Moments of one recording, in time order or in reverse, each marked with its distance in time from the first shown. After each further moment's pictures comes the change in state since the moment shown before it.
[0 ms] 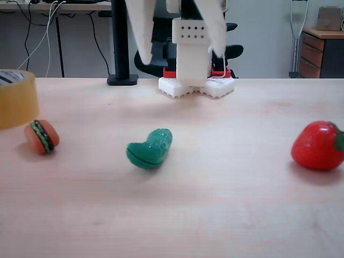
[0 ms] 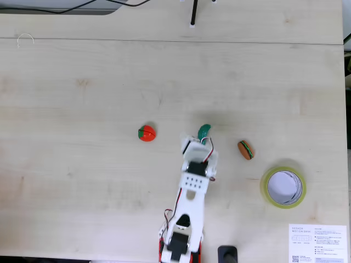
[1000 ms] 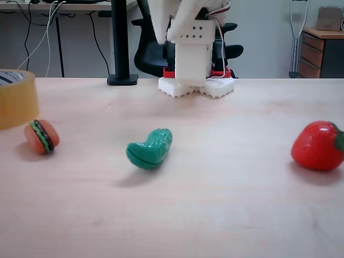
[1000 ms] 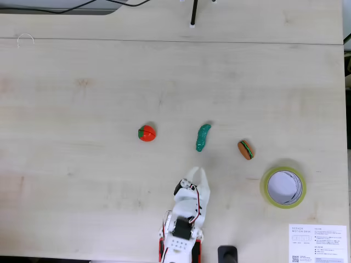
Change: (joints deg) arm 2.4 73.2 36.7 10.8 0.0
